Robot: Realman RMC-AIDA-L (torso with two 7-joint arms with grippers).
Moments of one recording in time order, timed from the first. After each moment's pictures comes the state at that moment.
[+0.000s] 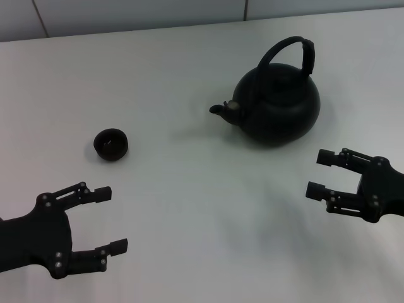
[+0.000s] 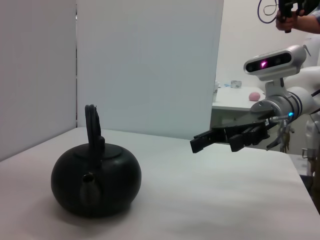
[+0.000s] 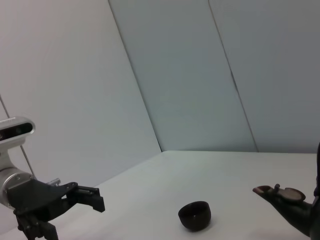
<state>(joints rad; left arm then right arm) -0.23 -2.03 1.01 0.73 1.73 1.73 -1.05 0.23 2.08 -0.50 -0.60 -1.93 -1.79 1.16</state>
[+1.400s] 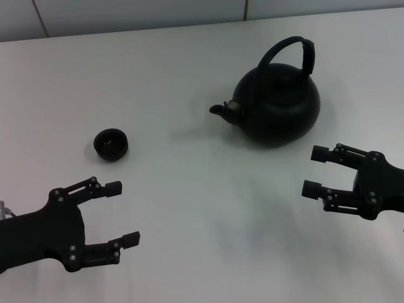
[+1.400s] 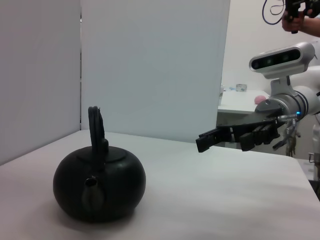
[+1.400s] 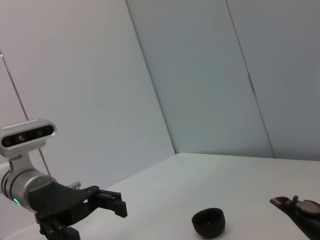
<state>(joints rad) -0.24 -2.06 1.01 0.73 1.73 1.70 -1.04 0.26 2.08 -0.48 -0.61 -1.96 -1.83 1.16</state>
